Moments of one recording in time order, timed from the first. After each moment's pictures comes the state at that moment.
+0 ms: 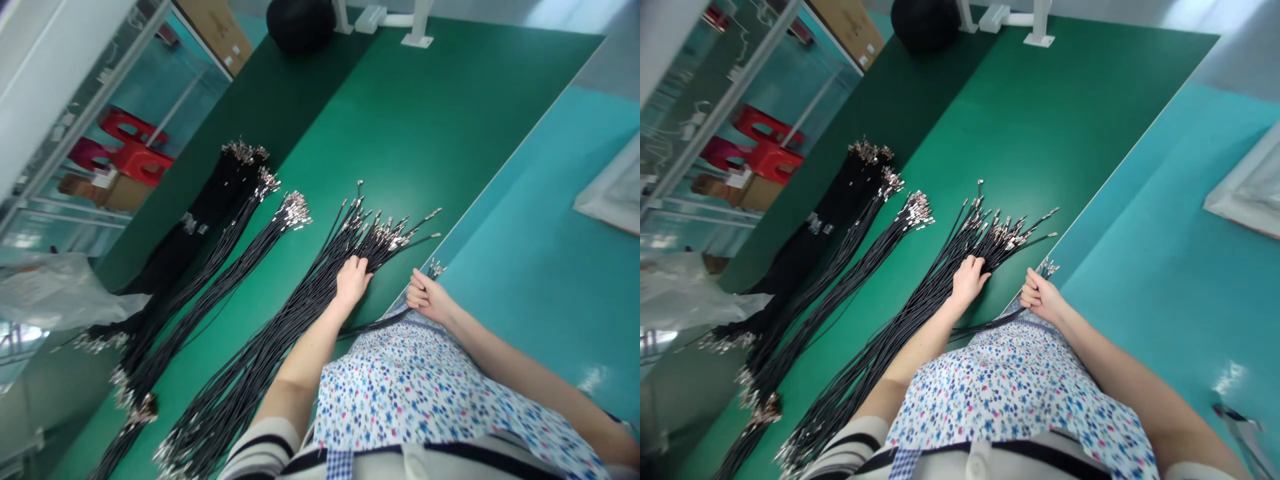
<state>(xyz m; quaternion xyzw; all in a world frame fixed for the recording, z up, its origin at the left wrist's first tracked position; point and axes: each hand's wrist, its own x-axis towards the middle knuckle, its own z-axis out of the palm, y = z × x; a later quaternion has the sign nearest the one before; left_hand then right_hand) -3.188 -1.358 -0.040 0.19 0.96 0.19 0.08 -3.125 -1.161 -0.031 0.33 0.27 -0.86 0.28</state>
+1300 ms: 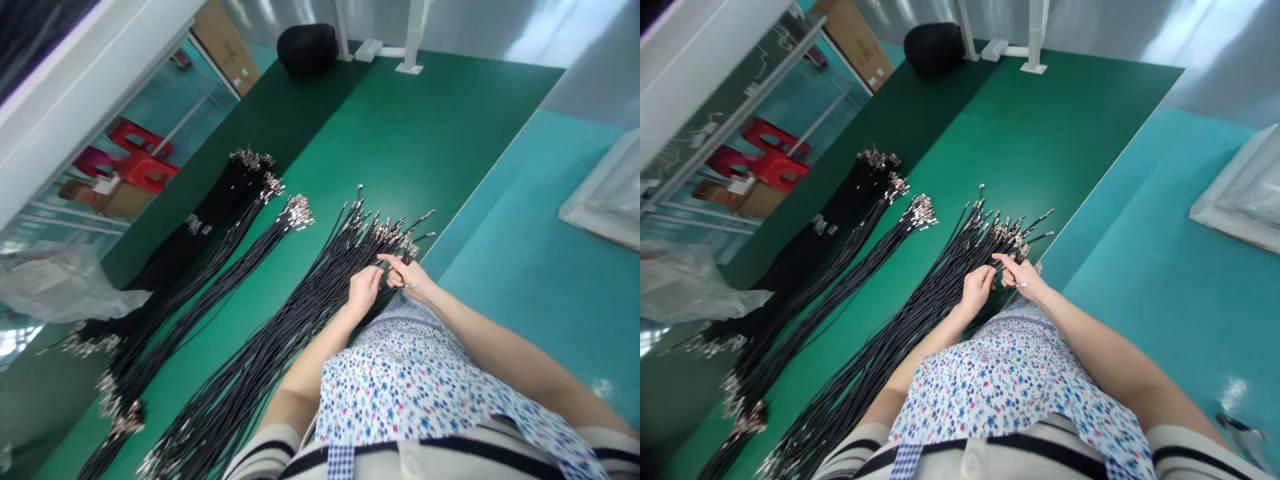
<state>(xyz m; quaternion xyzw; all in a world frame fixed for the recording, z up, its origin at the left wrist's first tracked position) -3.159 -1.342 -0.018 0.16 0.86 0.47 0.12 -3.156 -1.202 -0.008 0.16 0.50 -0.83 0.20</state>
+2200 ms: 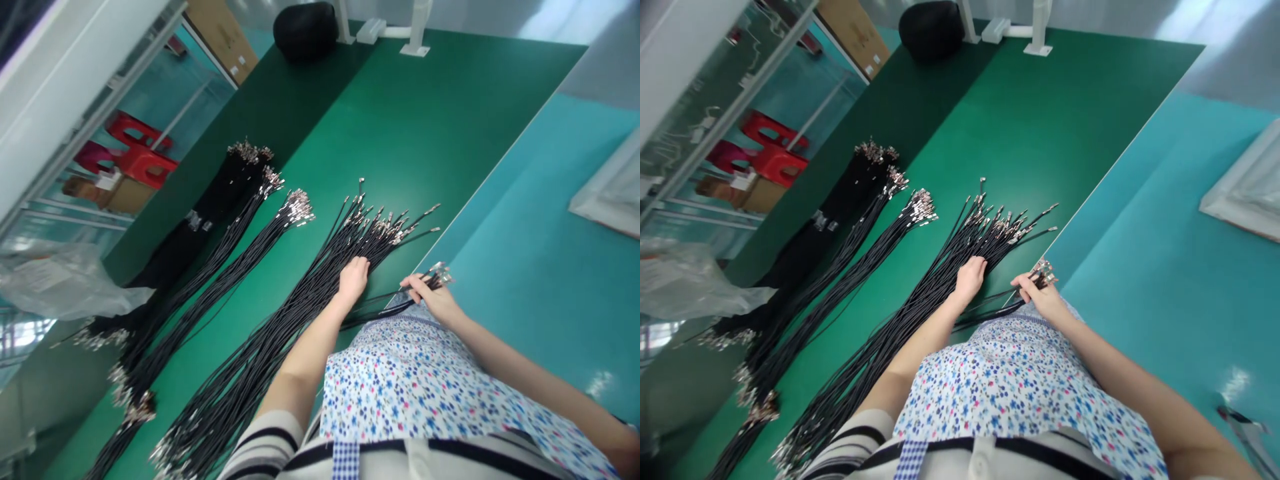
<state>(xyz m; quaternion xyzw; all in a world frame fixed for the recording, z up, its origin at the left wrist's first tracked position) -3.185 -1.366 -0.055 0.17 0.94 0.28 0.10 -3.106 -1.178 0.014 0.15 0.71 -0.67 0.14</state>
